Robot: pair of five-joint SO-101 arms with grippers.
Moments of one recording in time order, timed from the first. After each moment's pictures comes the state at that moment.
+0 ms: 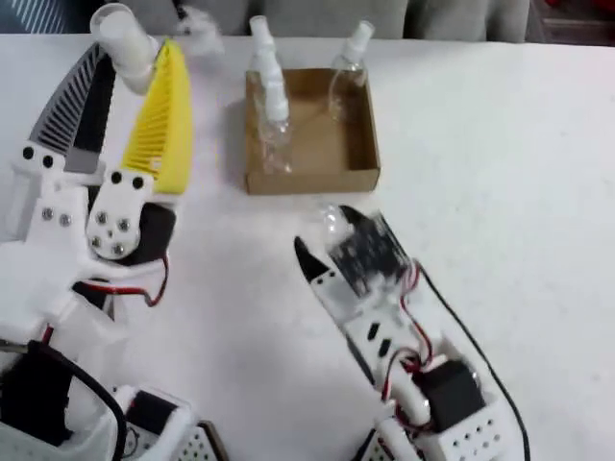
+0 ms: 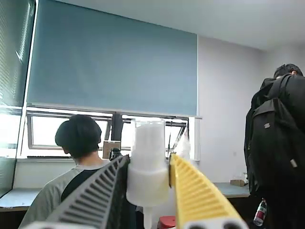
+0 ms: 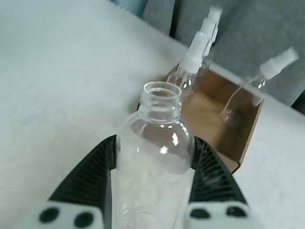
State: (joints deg) left arm 15.0 -64.0 24.3 20.0 2.9; right arm -31.2 -85.0 65.3 45.3 14.3
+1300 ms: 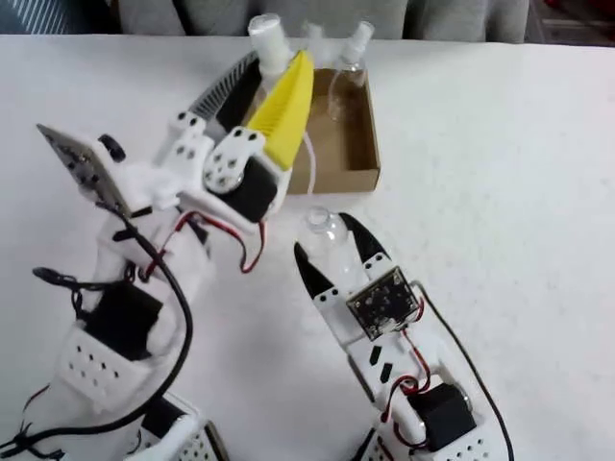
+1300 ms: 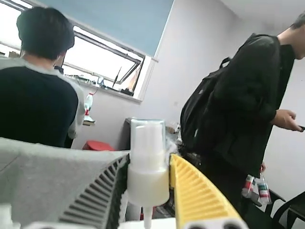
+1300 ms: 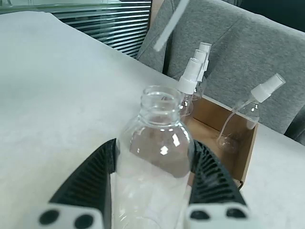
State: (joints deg) left arm 24.9 -51.6 32.0 14.1 21.8; right arm -31.6 -102.8 81.1 39.5 14.2
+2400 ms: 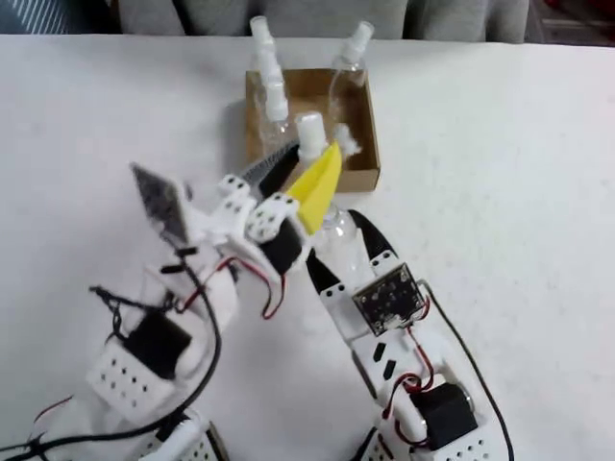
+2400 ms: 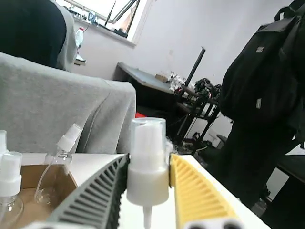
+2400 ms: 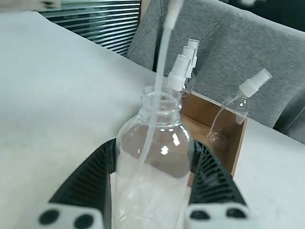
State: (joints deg) left arm 30.4 -61.3 57.0 10.1 25.5; right arm -29.1 -102.8 81.1 39.5 14.1
